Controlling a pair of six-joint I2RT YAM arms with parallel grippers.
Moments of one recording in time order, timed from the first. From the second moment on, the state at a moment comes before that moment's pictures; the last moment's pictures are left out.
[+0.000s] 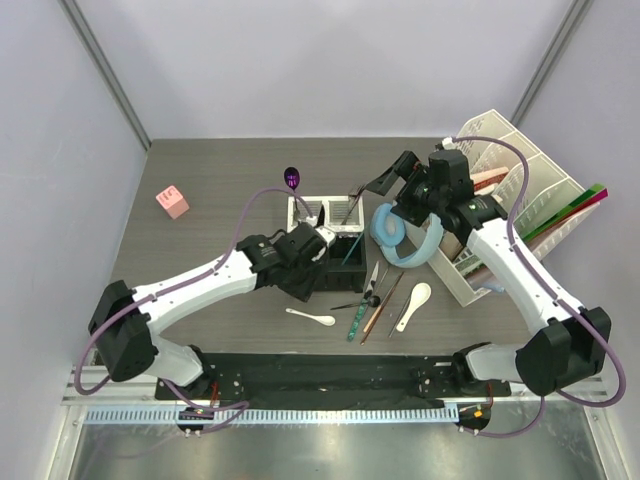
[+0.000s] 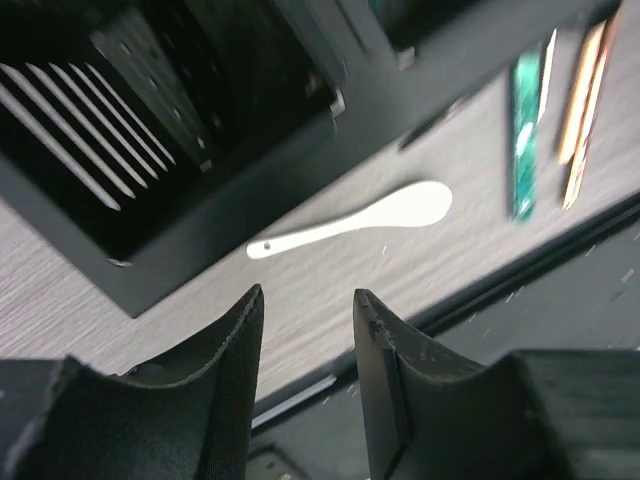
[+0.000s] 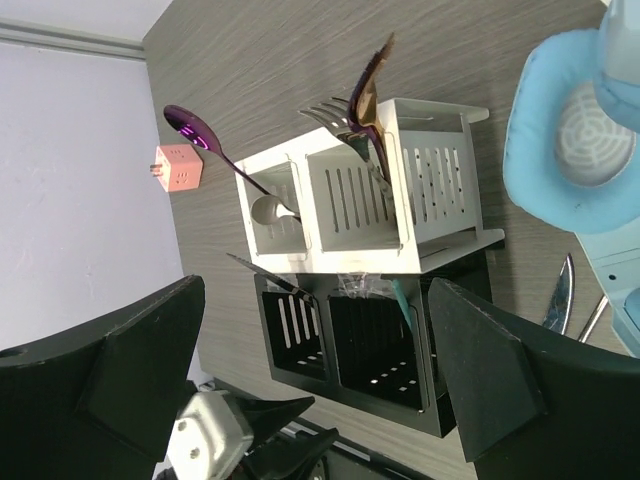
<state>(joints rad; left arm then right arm) -0.93 1.42 1.13 -0.79 -0.10 -0.33 0.33 1.30 1.21 -0.46 -0.17 0.93</state>
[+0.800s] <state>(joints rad) -0.97 1.60 1.16 -0.82 0.05 -0.15 0.33 1.32 1.15 -0.45 -0.17 0.94</state>
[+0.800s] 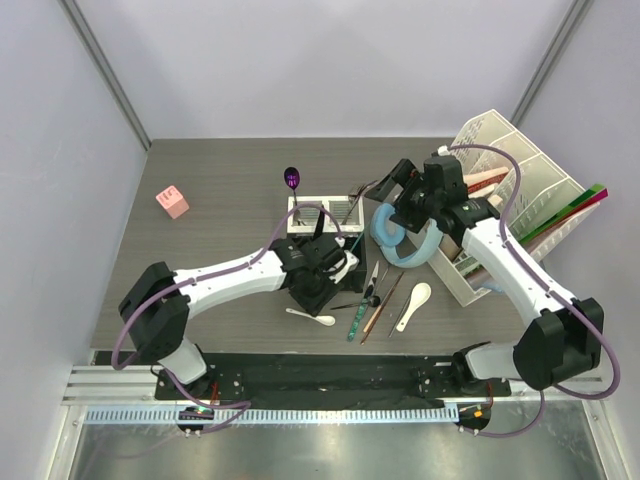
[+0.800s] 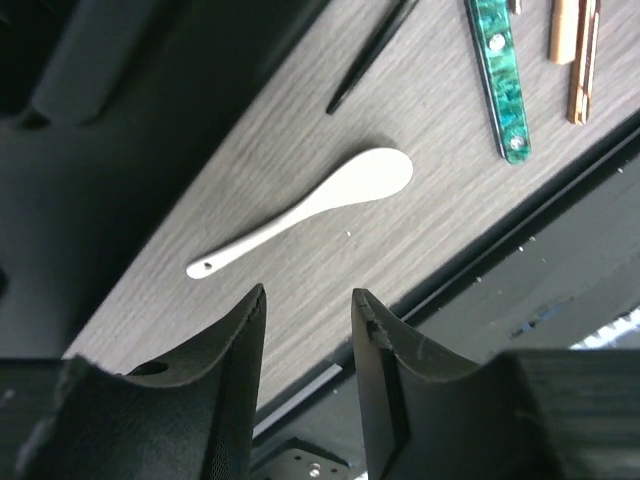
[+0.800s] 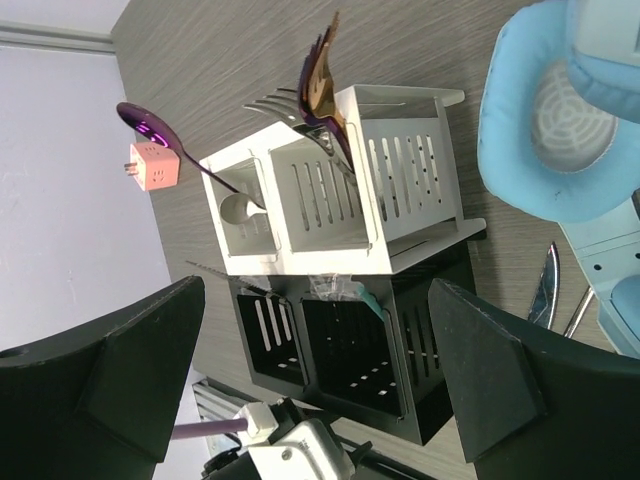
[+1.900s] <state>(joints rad) -0.95 1.66 1.12 -0.63 -0.15 -0.27 0.43 1.67 1.12 -0.36 -0.37 0.94</state>
